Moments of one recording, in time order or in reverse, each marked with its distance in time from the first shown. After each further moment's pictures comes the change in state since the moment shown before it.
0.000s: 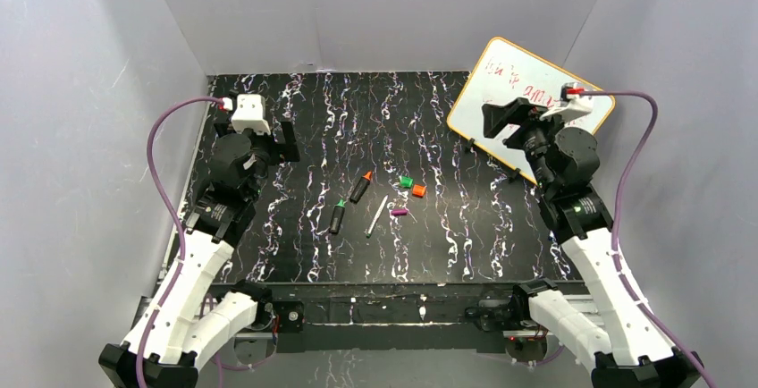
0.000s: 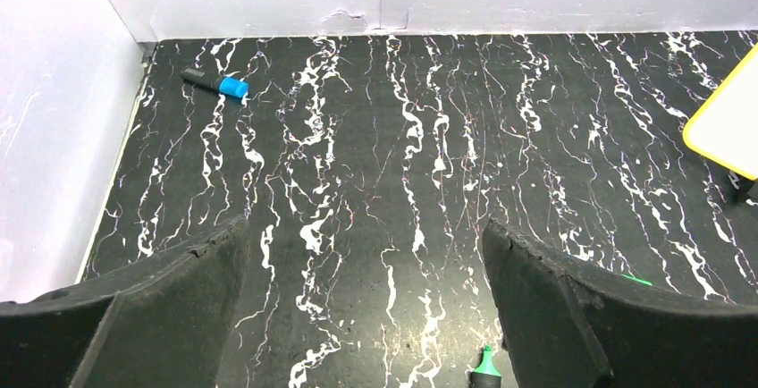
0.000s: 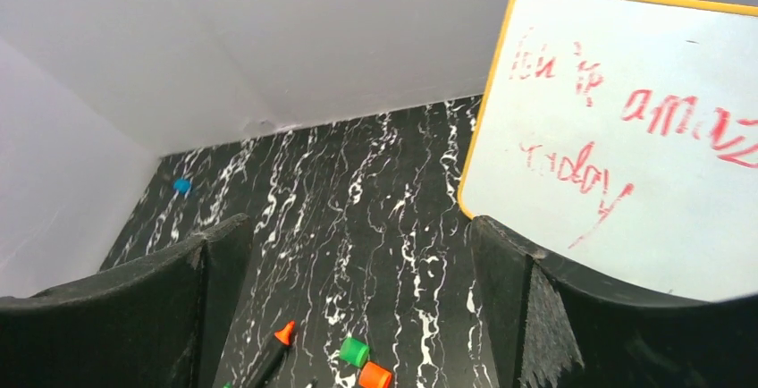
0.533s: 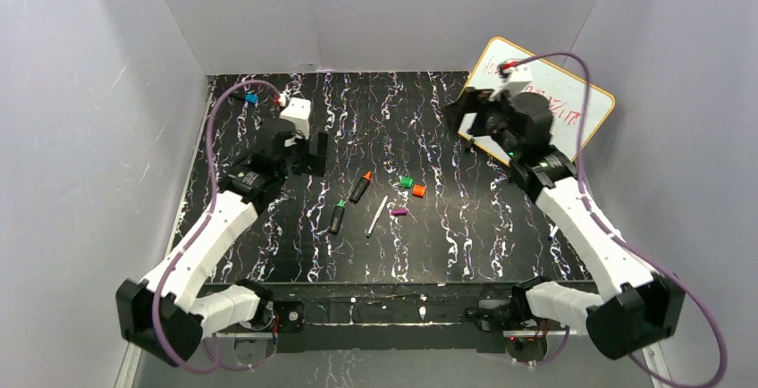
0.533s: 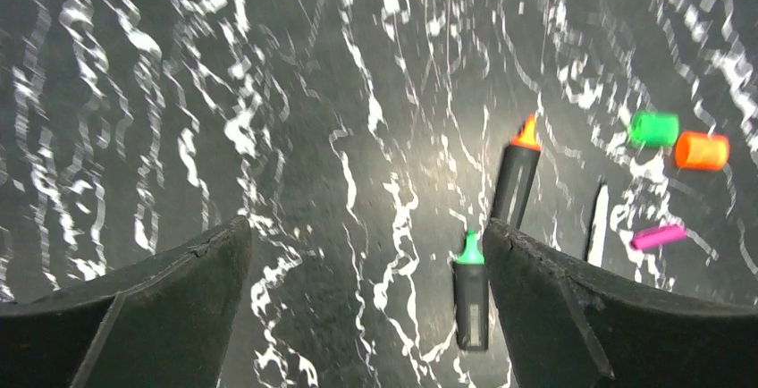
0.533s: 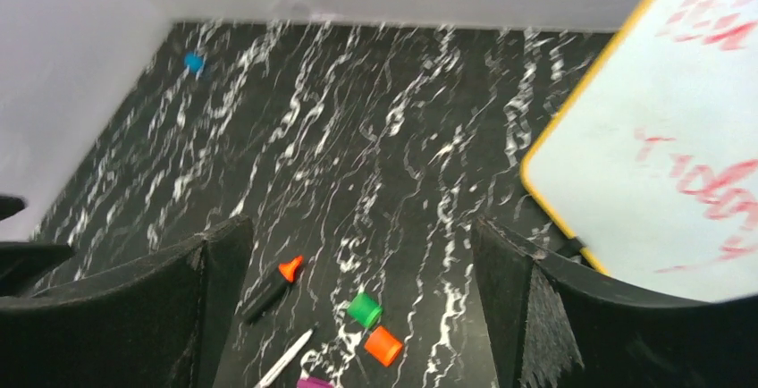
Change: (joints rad) left arm -0.081 0.229 0.082 -0.197 0.066 0.003; right arm 0.052 0.237 0.088 0.006 -0.156 -0.081
